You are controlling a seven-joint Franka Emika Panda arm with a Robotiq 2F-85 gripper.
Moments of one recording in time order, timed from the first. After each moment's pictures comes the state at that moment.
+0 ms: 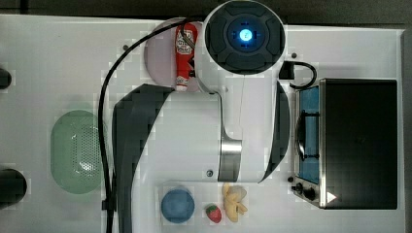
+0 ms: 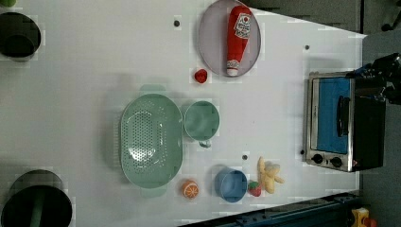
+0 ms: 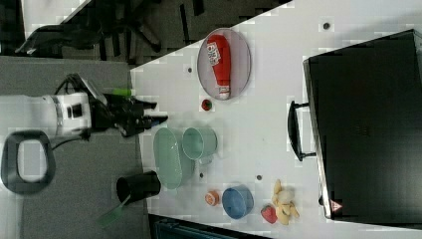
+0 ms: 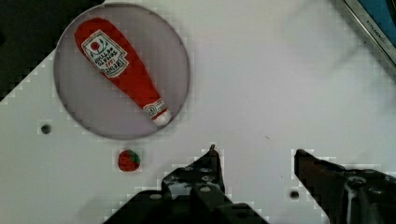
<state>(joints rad) -0.01 0.01 -0.01 -1.81 0.01 0.23 -0.05</state>
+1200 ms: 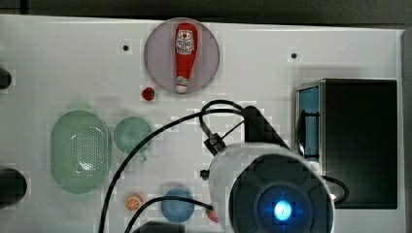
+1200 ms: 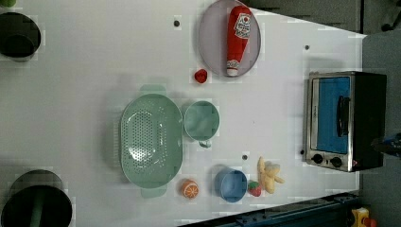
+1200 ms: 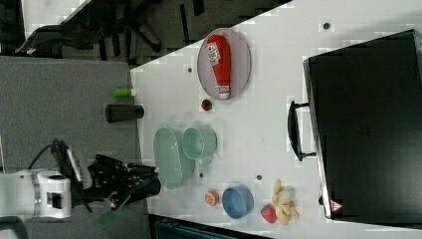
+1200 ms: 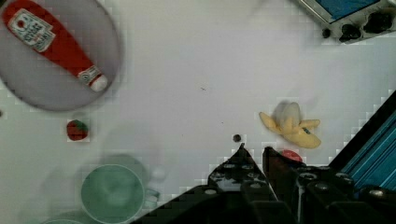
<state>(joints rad) -0.01 -0.37 -0.04 -2.07 -0.02 0.08 0.07</state>
